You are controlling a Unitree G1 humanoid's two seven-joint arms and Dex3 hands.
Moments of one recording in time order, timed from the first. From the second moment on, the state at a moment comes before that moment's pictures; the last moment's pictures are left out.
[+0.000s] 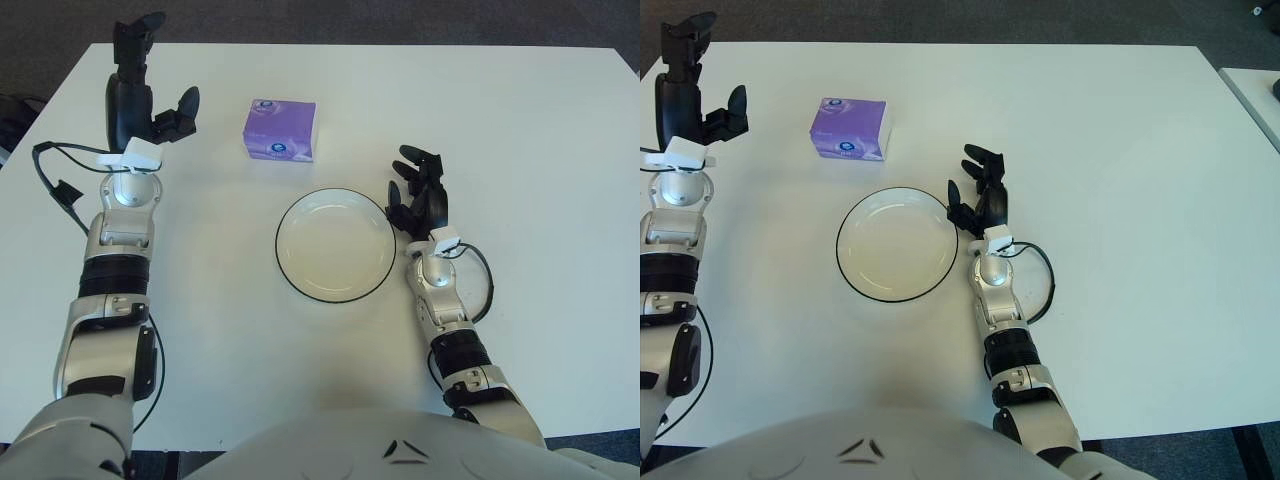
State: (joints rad) left arm -0.55 0.50 0.17 0.39 0.26 -0.52 0.19; right arm -0.22 0.12 0.07 0.40 -0.07 -0.53 -0.23
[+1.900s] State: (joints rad) left arm -1.31 0.51 -0.39 1.21 0.74 -0.45 0.25; right arm -0.27 0.12 0.07 0.46 -0.06 -0.55 -0.22
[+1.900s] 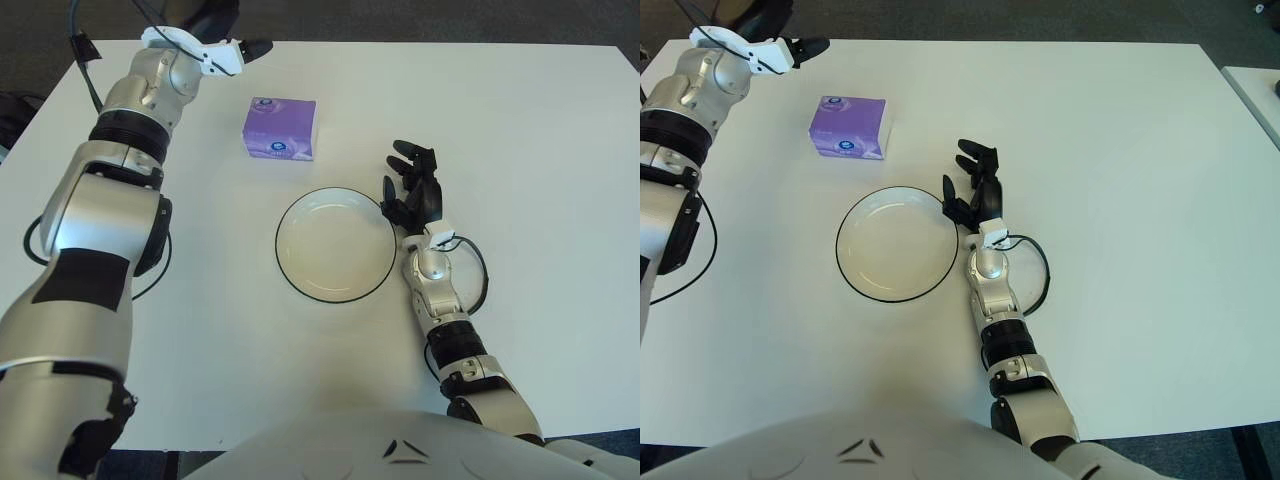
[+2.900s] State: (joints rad) left arm -1.35 0.40 -0.62 1.34 0.89 -0.35 0.37; right arm -0.27 0.12 0.07 0.45 -0.06 -0.55 -0.23
